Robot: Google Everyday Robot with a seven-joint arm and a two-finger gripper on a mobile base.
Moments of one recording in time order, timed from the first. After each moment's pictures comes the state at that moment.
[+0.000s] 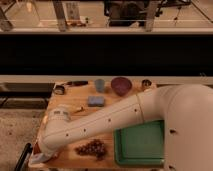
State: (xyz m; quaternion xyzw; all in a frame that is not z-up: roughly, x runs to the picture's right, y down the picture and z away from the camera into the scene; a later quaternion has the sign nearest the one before) arm -0.271 0.271 0.646 -0.19 -0.35 -0.36 0.85
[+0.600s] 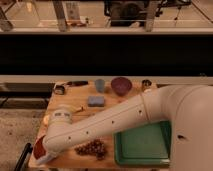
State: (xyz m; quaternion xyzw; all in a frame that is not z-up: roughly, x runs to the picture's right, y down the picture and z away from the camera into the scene) arm -0.245 0.270 0.649 -0.20 -0.31 -0.36 0.86
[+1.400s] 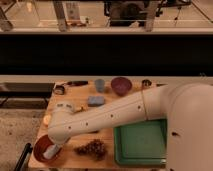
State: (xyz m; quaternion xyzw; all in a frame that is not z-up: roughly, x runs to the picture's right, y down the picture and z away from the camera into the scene) arm -0.233 0.239 0.682 -0.20 -0.28 -0.39 0.86
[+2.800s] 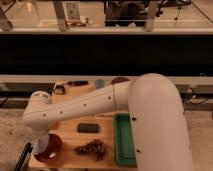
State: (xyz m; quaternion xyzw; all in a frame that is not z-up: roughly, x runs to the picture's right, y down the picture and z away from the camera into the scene) arm -0.326 0.214 0.689 -0.18 -0.31 -0.46 0.81
